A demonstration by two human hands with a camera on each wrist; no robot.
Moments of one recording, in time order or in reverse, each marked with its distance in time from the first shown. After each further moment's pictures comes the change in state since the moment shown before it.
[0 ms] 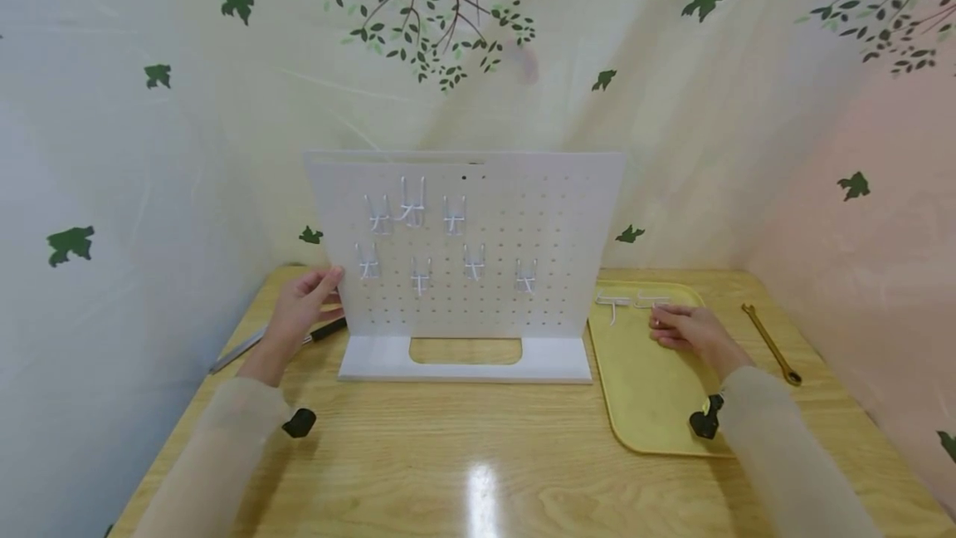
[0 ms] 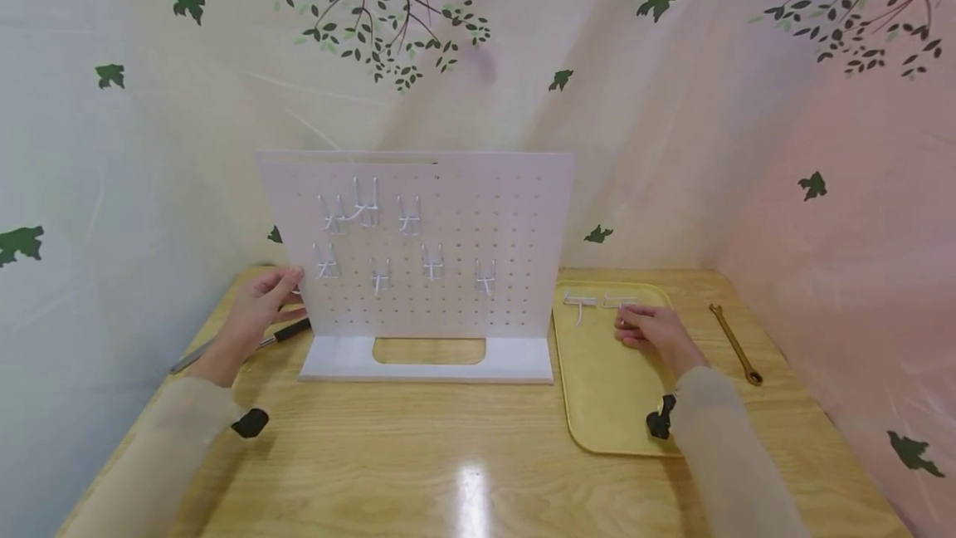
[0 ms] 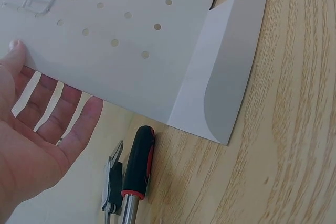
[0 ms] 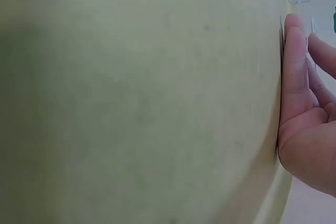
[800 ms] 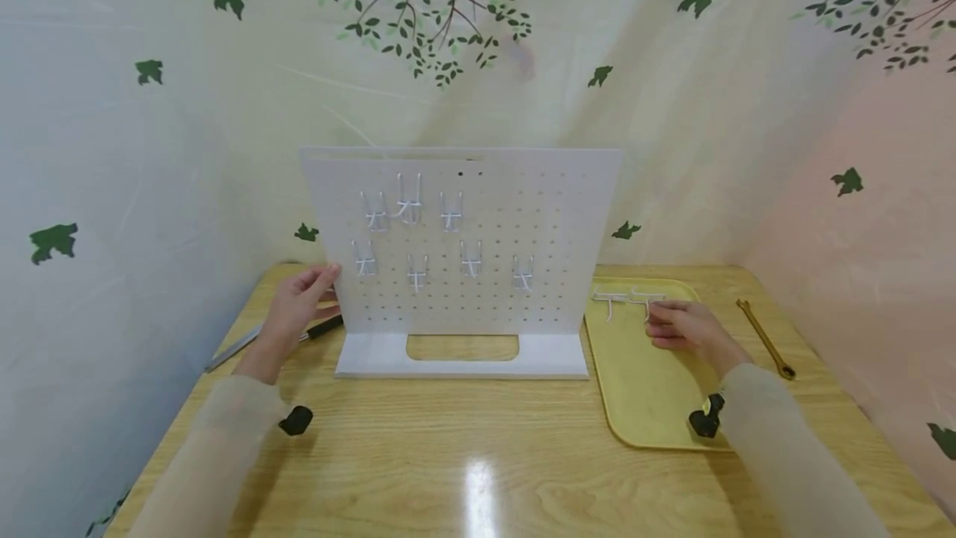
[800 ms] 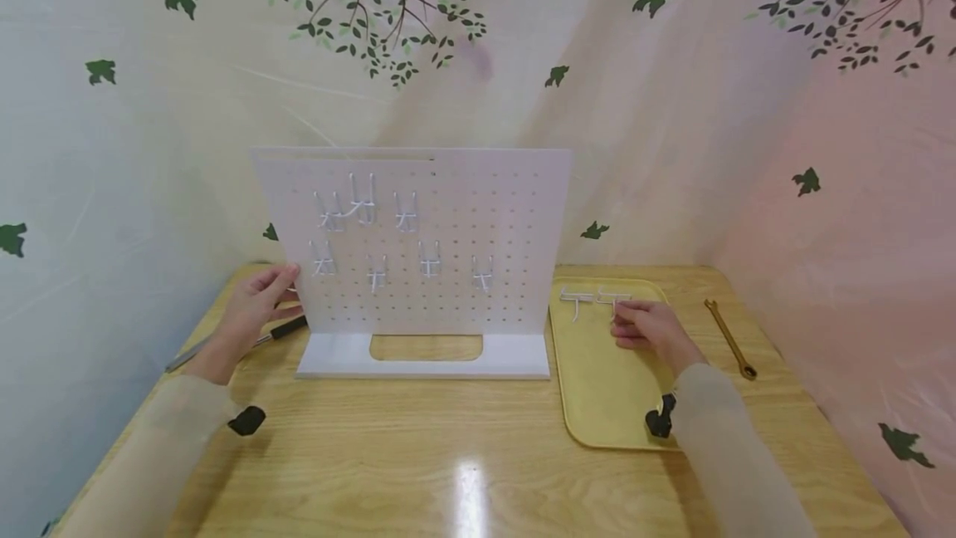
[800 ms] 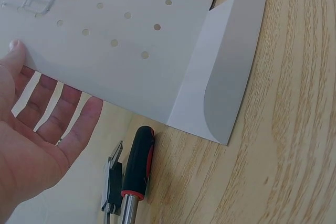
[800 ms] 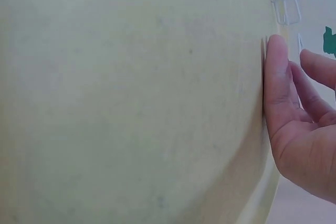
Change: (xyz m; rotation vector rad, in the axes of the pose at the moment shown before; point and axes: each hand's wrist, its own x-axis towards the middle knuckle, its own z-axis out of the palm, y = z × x) left_hand 0.001 -0.001 0.000 0.019 0.005 -0.024; right_hand -0.009 -0.007 0.006 0.007 -0.011 0.028
